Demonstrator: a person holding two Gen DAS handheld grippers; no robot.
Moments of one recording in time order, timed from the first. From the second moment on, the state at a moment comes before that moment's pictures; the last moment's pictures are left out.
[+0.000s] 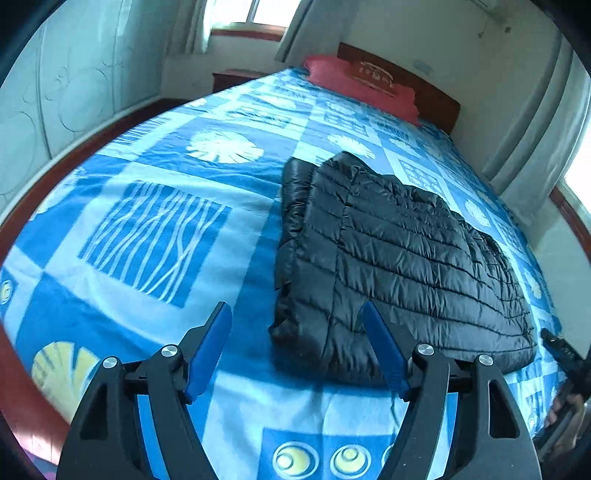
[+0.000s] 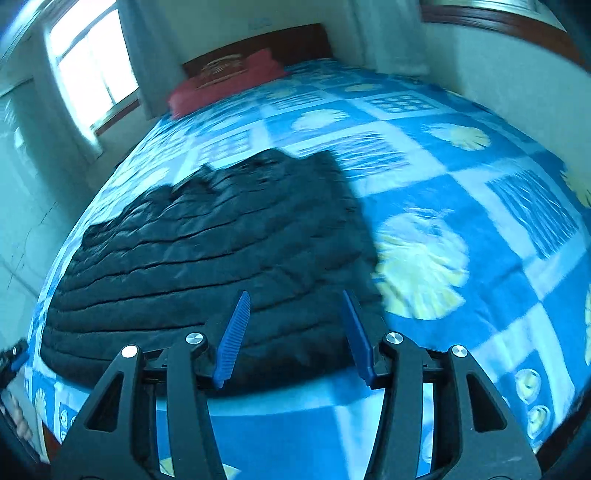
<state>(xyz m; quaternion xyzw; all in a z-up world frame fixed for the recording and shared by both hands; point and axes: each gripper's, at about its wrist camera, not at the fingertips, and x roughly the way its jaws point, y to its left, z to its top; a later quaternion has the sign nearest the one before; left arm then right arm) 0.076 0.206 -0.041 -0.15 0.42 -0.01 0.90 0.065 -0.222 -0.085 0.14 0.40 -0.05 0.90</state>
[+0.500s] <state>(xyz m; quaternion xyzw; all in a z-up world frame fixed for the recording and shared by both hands) 0.153 0.205 -0.055 -0.14 0.44 0.00 0.89 0.191 -0.112 -0.087 0.08 0.41 0.03 0.91</state>
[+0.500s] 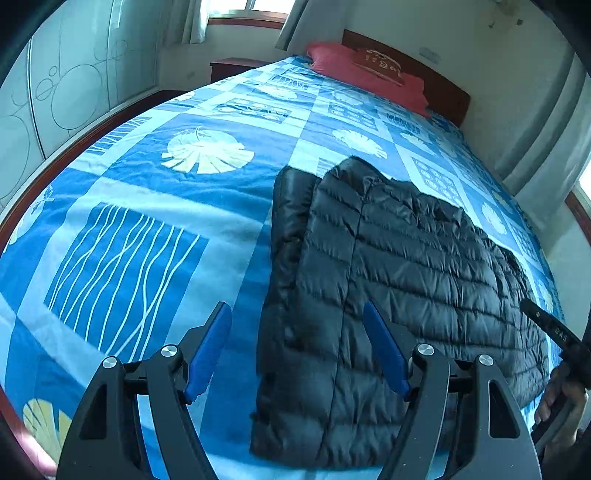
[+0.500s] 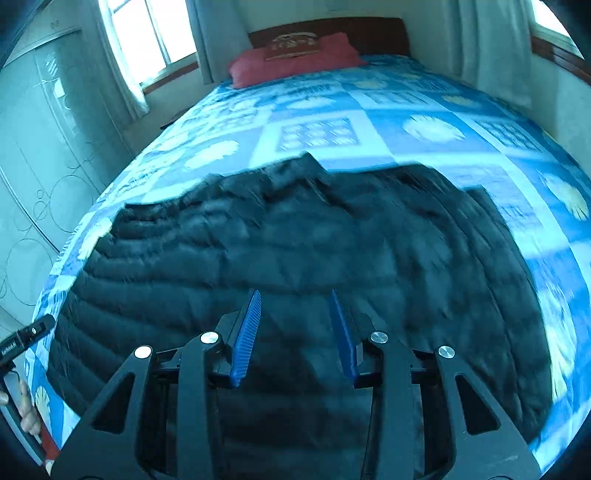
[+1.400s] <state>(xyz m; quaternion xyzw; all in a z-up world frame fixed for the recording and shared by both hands) 0.237 0.200 -0.095 -0.13 0.50 -0.03 0.86 0.217 -0.067 -0.146 0.01 0.44 0.03 0.90</state>
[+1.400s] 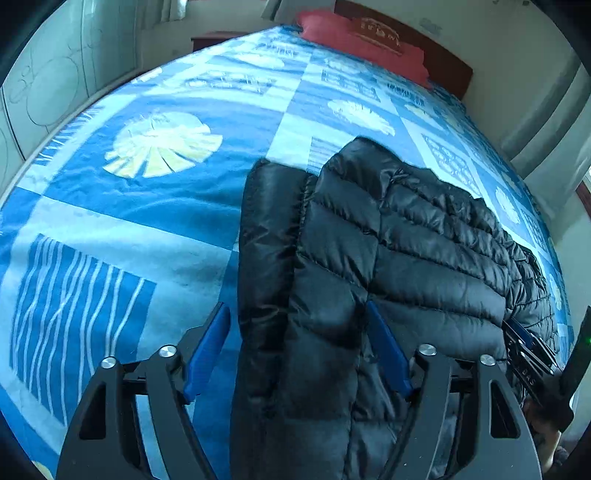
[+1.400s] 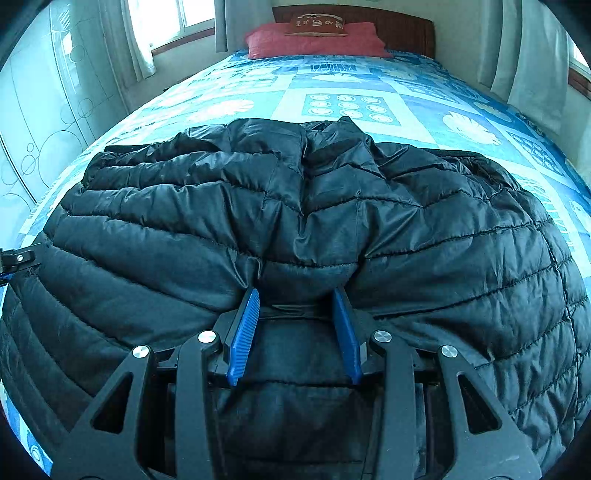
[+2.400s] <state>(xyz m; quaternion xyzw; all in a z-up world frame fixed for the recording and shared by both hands) 0.207 0.144 -0.011 -0.13 0.45 -0.11 0.88 0.197 -0.080 -0.118 0.03 0.44 0.03 0.90</state>
